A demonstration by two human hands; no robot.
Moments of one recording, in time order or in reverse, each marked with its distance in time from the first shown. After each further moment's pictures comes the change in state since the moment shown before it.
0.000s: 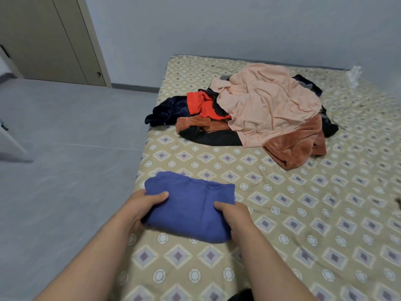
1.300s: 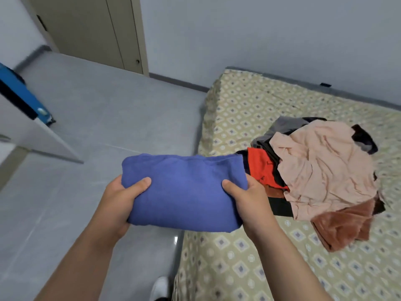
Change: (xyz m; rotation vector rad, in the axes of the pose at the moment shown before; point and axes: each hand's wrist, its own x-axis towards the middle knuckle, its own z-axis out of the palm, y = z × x) left_hand -0.045 0.321 -0.280 -0.380 0.137 0.256; right_hand -0.148 -0.370 0.253 -0.182 -0.216 -0.406
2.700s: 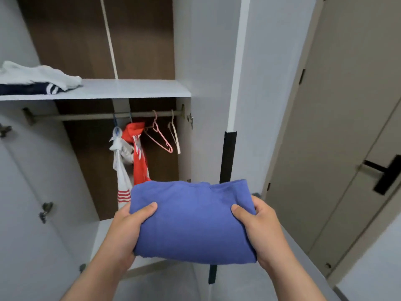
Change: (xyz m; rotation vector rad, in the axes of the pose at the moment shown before) left_hand -0.011 0.454 -0.257 -0.349 1.091 0.543; right_hand 0.090 -0.524 0.448 -0.113 -1.098 -0.472
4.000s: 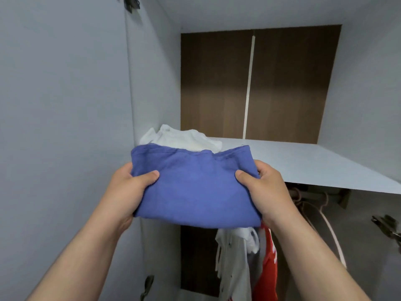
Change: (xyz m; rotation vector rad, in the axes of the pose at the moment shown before) left_hand 0.265 0.274 -0.285 0.153 0.463 0.523; right_hand 0.279 -0.184 0.463 0.042 -0.412 -0.515
